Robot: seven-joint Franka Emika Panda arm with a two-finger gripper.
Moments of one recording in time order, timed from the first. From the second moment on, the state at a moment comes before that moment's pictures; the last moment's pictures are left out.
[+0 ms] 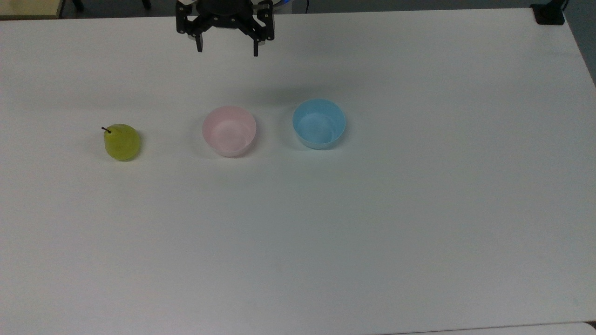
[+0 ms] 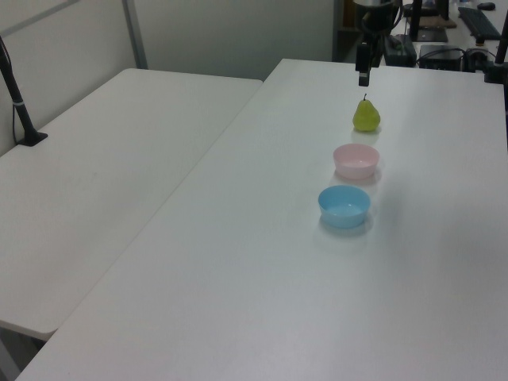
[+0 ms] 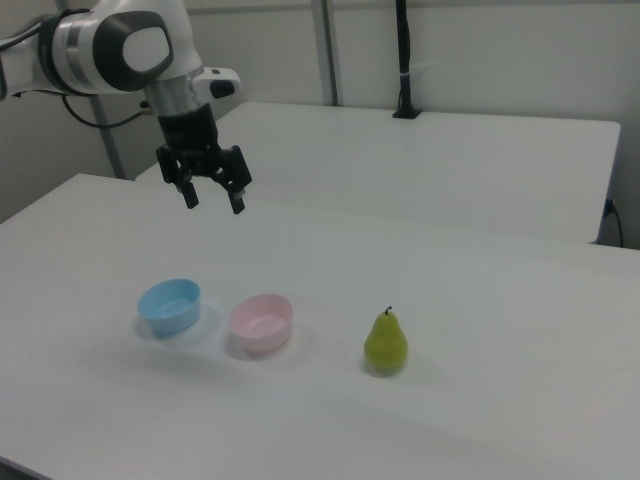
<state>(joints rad) 0.08 0.05 -0.06 -1.67 -0.09 1.73 0.00</state>
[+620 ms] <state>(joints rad) -0.16 0.12 -0.07 -1.62 -0.03 1.78 -0.34</state>
